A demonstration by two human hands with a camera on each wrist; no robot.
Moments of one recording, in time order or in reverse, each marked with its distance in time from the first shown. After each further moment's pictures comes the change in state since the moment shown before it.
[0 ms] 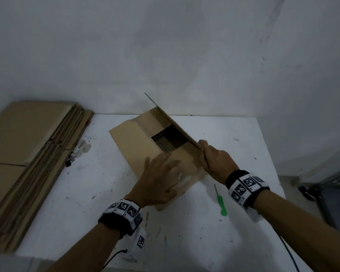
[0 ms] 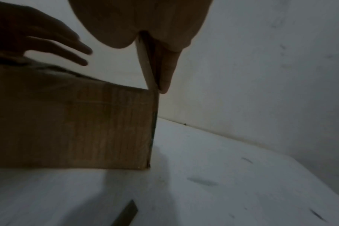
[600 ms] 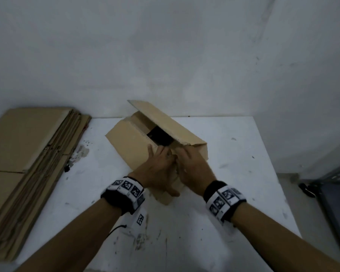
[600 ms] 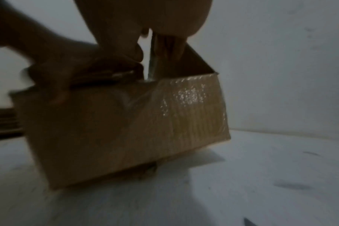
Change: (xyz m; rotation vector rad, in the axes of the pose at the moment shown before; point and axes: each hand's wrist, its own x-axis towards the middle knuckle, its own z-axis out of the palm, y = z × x) left_hand 0.054 0.017 -0.042 0.371 -0.382 0.027; right_hand 0.003 -0.050 0.036 0.086 0.253 -0.118
